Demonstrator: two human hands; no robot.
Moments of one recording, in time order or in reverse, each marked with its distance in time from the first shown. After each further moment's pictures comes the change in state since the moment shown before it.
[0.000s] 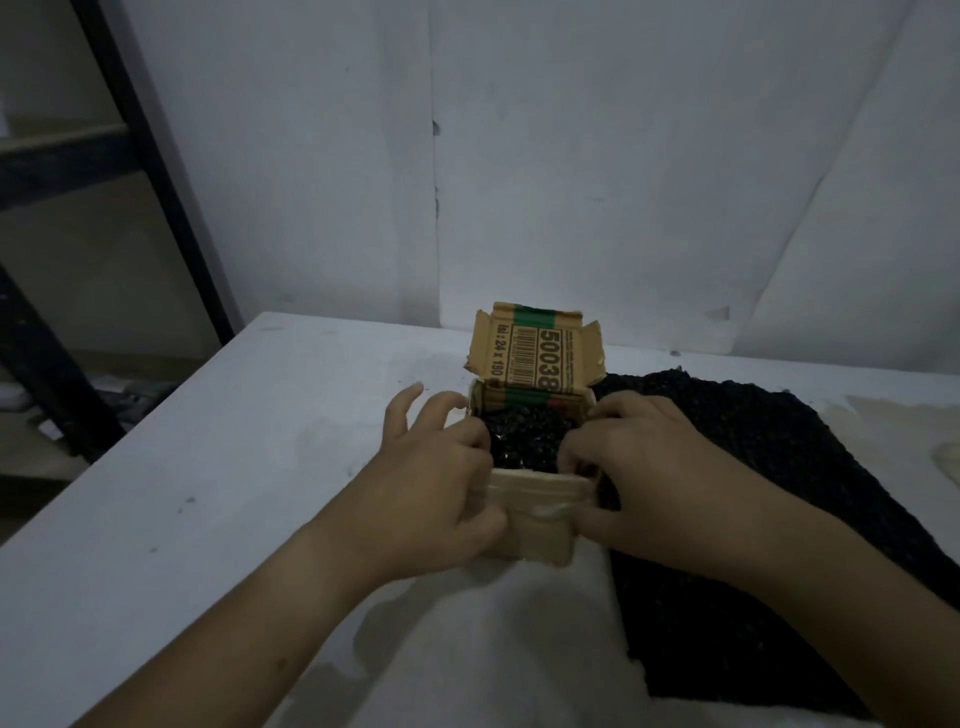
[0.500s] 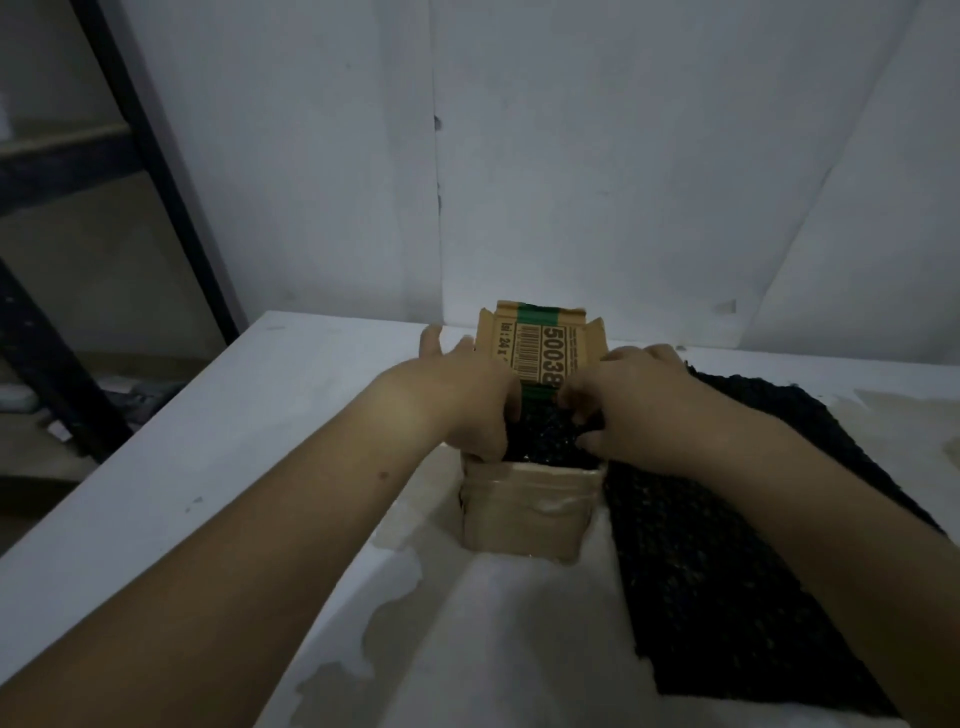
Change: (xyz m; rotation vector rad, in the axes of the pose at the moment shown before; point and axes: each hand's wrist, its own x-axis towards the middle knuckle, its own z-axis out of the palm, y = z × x) left_hand 0.085 0.004 -0.041 0.135 -0.491 -0.158; right_hand 0.048 0.022 -0.014 -0.093 -0.122 0.207
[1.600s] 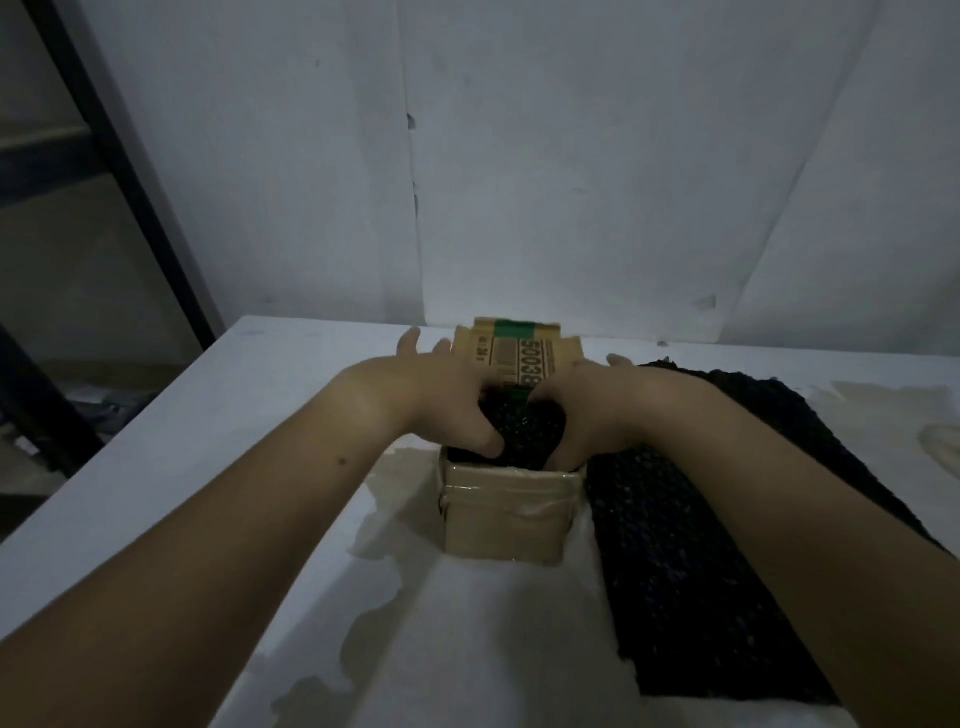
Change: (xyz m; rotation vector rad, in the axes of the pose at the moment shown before) left_hand 0.018 -0.014 0.004 -0.093 -0.005 0.033; right_hand 0.032 0.000 0.000 0.052 -0.335 0.046
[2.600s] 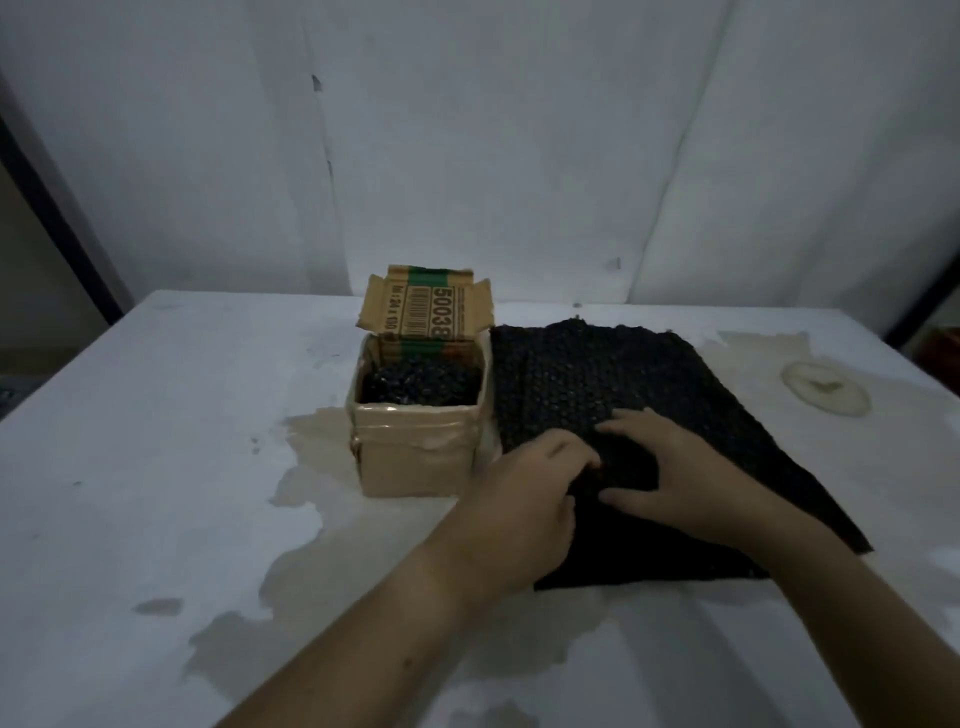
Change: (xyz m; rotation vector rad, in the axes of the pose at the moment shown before) left_hand -0.040 0.154 0.117 -0.520 0.460 0.493; right_hand -0.127 0.106 0.141 0.441 0.391 0.070
